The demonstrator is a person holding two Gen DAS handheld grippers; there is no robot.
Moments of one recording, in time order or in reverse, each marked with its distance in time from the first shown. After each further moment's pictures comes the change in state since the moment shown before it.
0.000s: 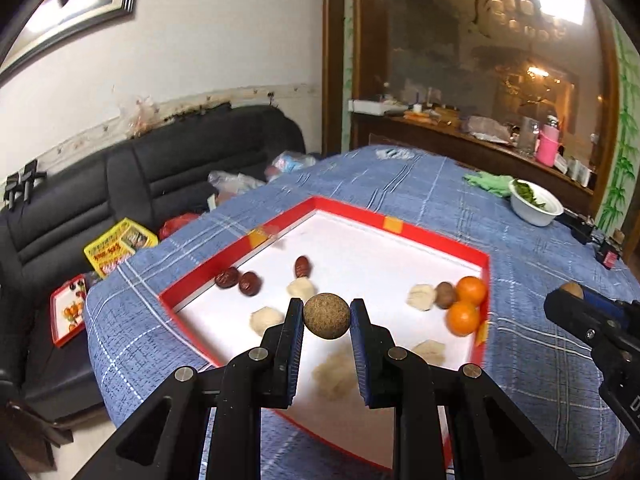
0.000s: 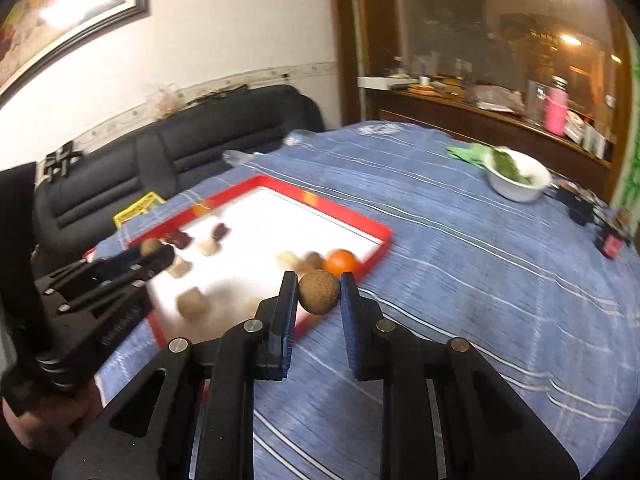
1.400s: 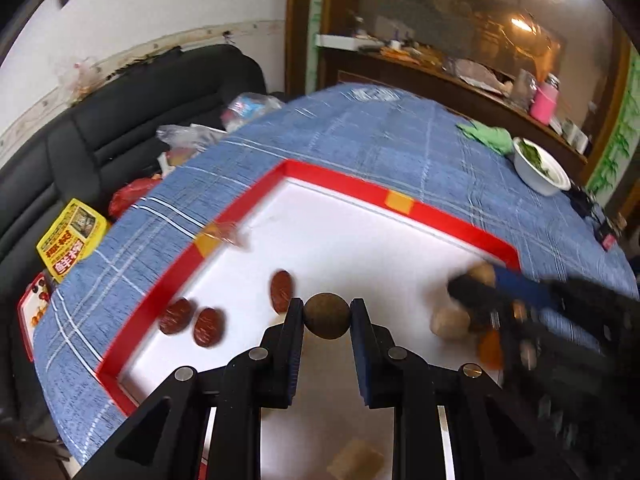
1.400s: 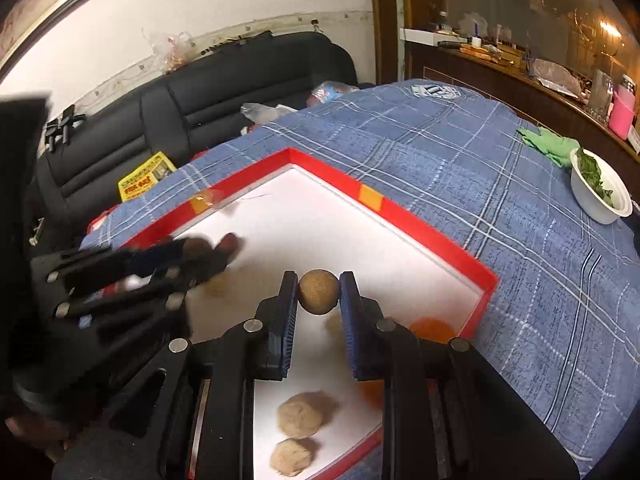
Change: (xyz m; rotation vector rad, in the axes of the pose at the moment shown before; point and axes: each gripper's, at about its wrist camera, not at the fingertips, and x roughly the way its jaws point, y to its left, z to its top) left arm 0.099 0.006 0.050 0.082 0.259 -0.149; right arm 0.130 0.028 0.054 -0.035 0.206 0.062
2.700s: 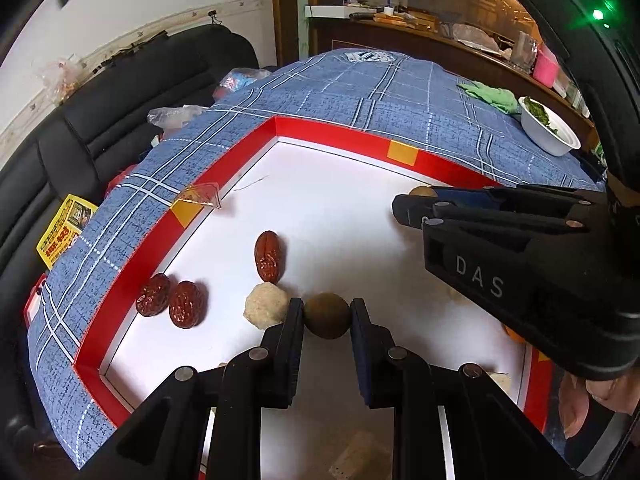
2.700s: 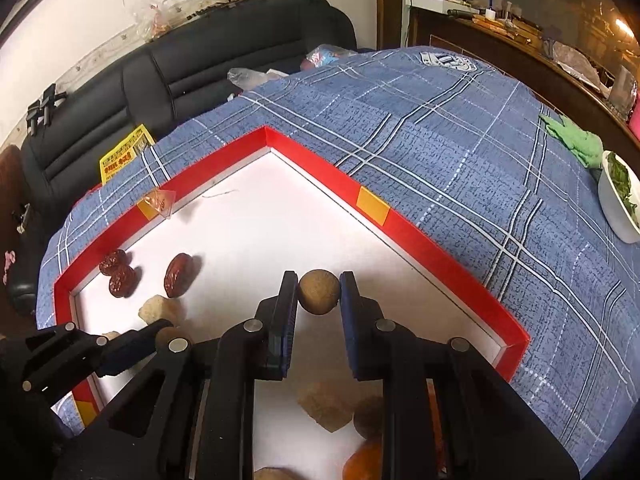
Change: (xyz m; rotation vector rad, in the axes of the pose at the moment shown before) left arm 0.028 -0.003 -0.008 0.046 0.096 0.034; right arm 0.069 -0.006 0.032 -0.020 0.144 -0.016
